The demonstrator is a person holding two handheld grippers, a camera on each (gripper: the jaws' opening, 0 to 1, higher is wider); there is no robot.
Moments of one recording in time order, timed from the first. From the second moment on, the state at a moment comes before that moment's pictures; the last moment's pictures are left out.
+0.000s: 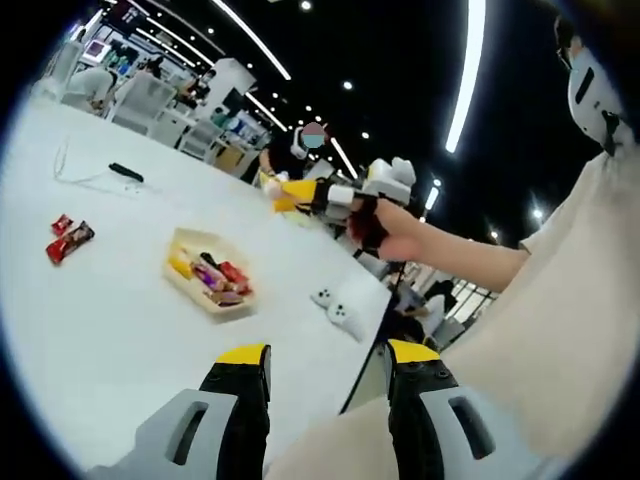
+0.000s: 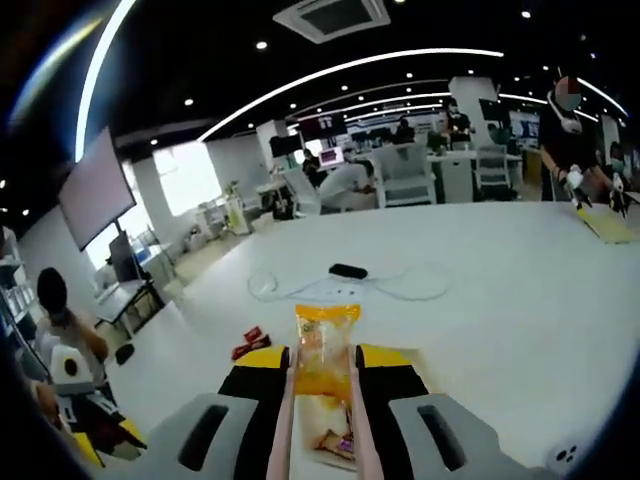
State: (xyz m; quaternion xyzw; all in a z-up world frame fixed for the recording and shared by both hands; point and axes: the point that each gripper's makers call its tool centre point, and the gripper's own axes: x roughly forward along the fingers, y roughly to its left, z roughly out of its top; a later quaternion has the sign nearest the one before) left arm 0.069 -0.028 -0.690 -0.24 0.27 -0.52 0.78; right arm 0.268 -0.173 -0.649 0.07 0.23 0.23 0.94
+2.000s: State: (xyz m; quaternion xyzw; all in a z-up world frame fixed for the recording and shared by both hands) left arm 0.063 -0.025 -0.690 -0.23 0.27 -0.50 0.79; right arm 0.277 -0.180 -0.657 0.09 0.23 0.22 0.94
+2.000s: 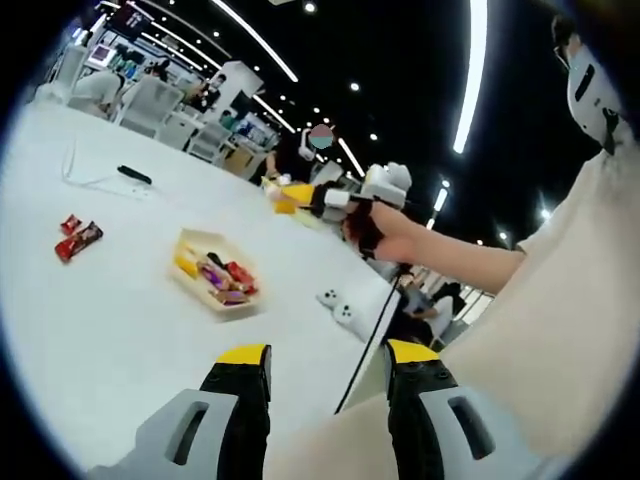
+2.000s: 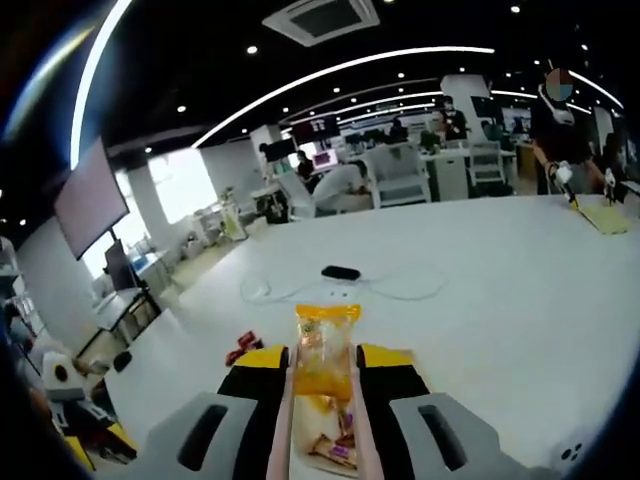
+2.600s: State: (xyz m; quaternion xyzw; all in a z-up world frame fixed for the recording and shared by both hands) left arm 0.060 -0.023 -0.684 -0.21 0.26 -0.49 0.81; right arm 0.281 -0.175 -0.654 0.06 0.22 0.23 0.94
